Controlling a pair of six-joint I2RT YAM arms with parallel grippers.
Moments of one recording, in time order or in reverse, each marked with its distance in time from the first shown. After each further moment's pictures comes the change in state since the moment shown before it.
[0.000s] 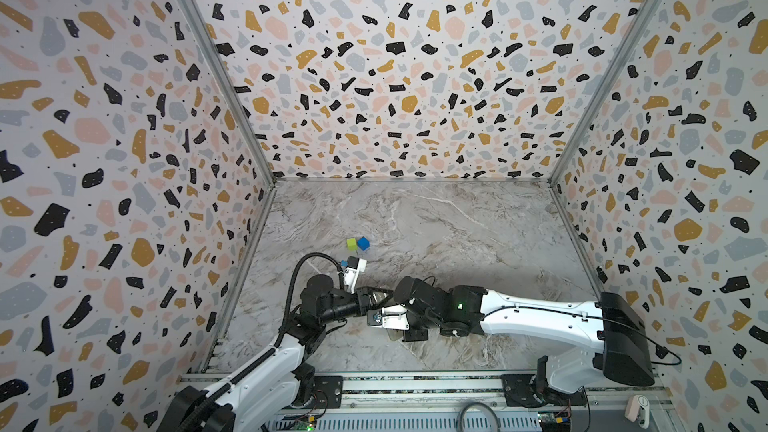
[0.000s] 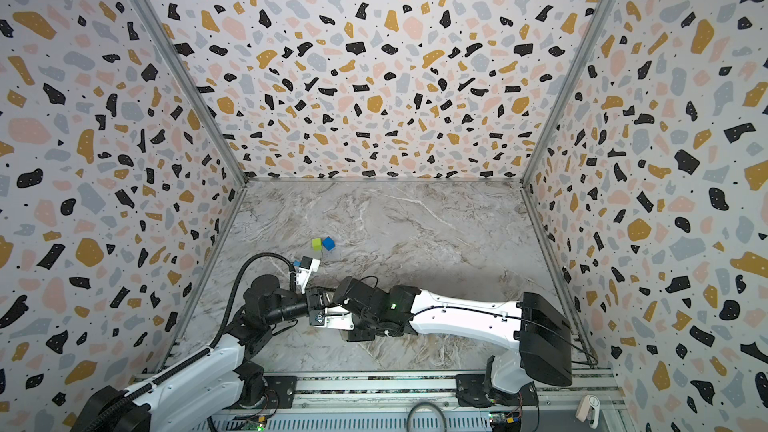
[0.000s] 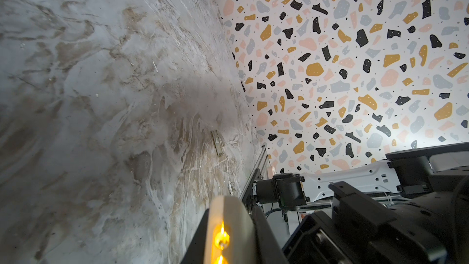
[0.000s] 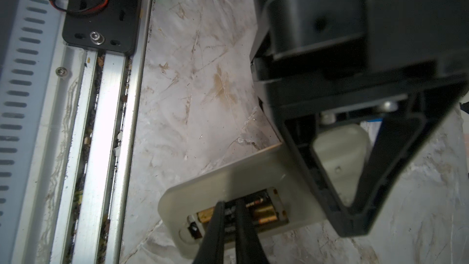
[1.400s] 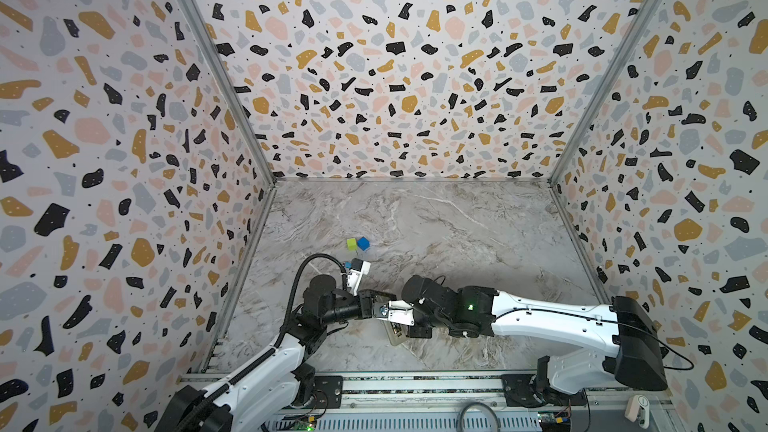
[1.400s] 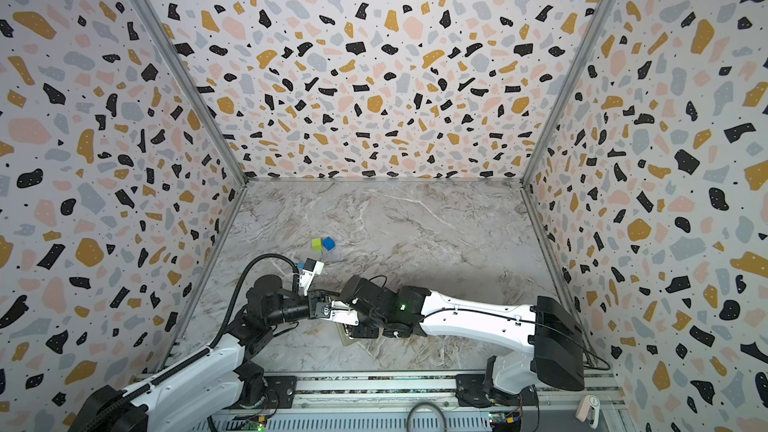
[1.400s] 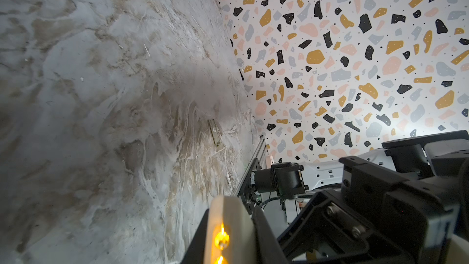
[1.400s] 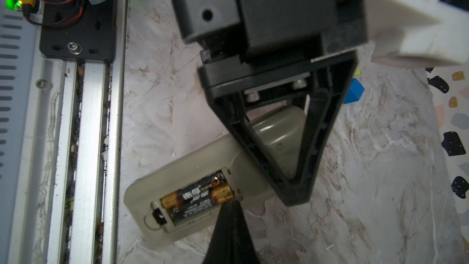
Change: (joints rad) left arm -0.025 -0.002 0.010 -0.051 0.017 0.024; right arm 0.002 -0.063 -0.037 0.012 0.060 0.071
